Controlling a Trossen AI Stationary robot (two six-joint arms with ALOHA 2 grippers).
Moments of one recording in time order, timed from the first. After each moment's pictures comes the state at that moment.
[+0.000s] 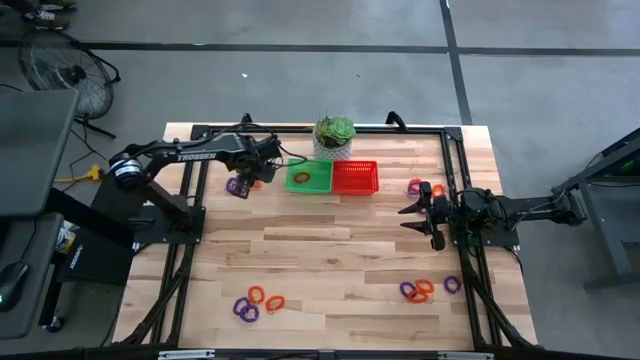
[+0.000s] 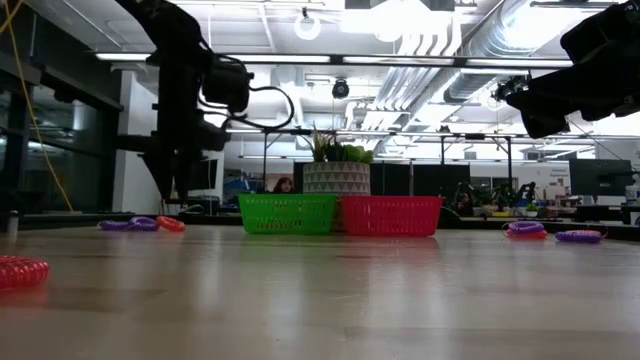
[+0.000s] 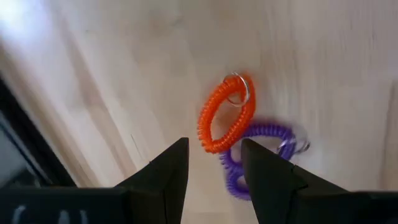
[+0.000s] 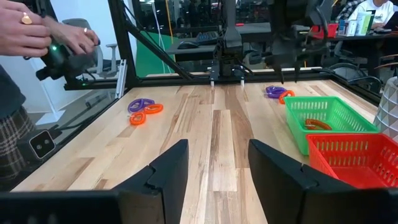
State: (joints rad) left arm 0.50 1.51 0.97 -0.90 -0.25 0.83; right arm 0.04 0.11 0.01 0.04 -0.06 0.08
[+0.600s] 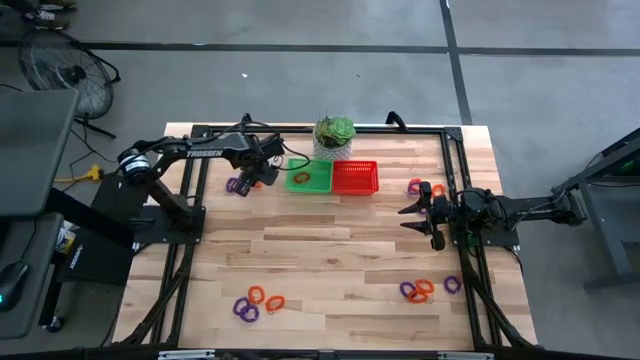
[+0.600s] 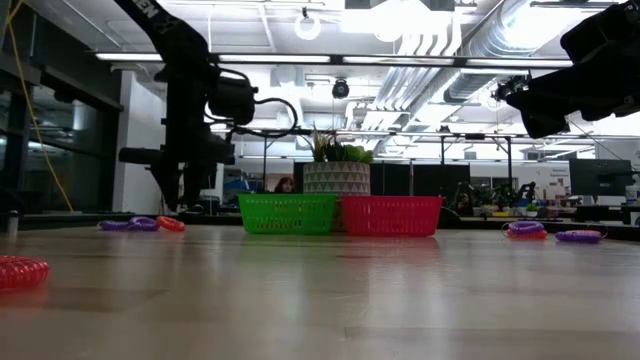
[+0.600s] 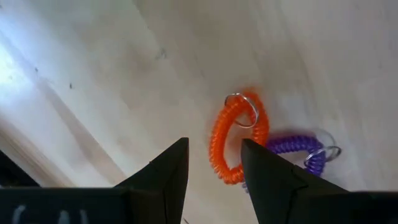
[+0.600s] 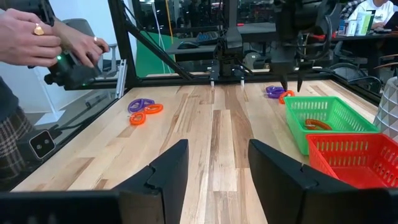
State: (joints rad) left arm 0.54 1.59 0.97 -0.82 -0.20 1.06; right arm 0.04 0.11 0.01 0.04 -0.06 0.08
